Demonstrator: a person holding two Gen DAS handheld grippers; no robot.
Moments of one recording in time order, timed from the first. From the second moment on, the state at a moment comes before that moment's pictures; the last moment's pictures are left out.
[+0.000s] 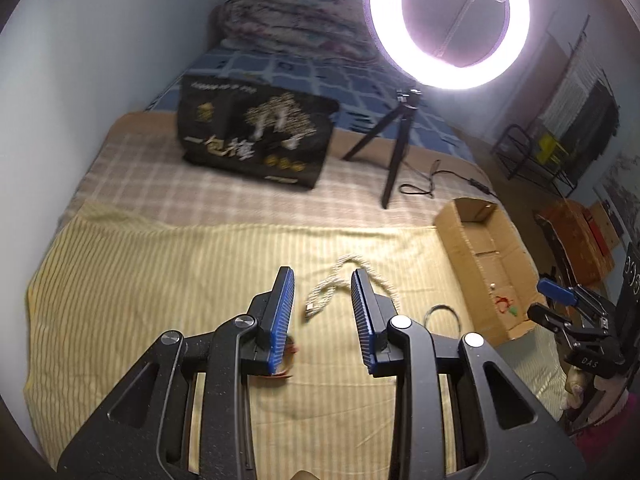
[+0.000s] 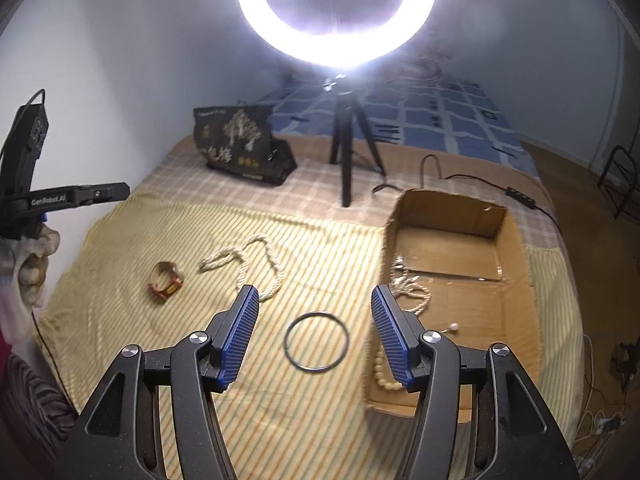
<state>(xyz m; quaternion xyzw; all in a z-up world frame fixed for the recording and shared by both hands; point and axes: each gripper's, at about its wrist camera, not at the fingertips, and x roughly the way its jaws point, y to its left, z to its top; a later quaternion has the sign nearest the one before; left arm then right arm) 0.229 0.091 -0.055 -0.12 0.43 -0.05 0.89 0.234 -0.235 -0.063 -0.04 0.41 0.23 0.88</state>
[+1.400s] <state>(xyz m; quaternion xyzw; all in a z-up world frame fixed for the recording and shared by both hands) 0.246 0.063 -0.192 -0.02 0.59 -0.07 0.81 0.248 -0.162 -0.191 -0.16 0.53 0.23 0.80</state>
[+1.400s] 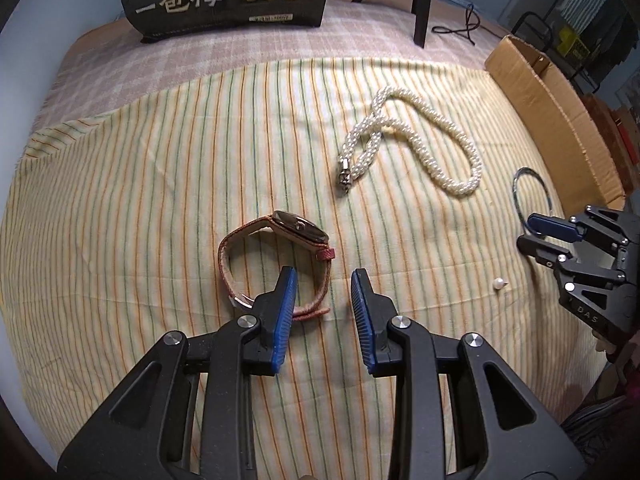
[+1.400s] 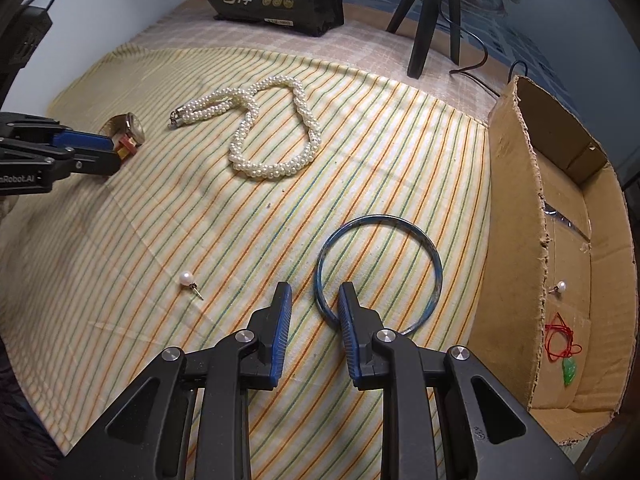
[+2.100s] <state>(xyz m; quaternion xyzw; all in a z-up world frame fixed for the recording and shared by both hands) 0.244 0.090 -0.167 -0.07 0.55 -0.05 0.83 0.245 -0.171 -0.159 -0.12 0.51 0.26 0.81</state>
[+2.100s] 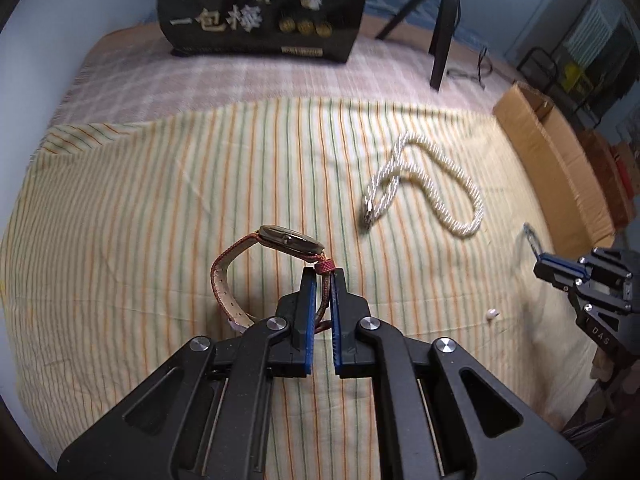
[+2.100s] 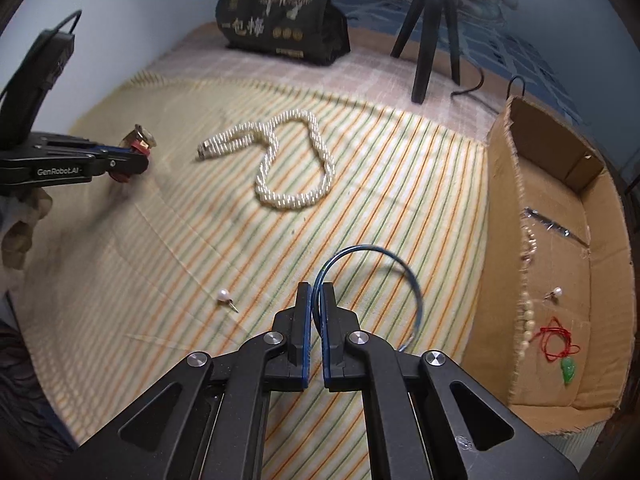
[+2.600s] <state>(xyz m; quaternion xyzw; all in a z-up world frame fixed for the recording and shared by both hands) 0.231 0.084 -0.119 -0.09 0.49 -0.07 0.86 0.243 -0.186 -0.117 -0.09 0.47 0.25 0.84</state>
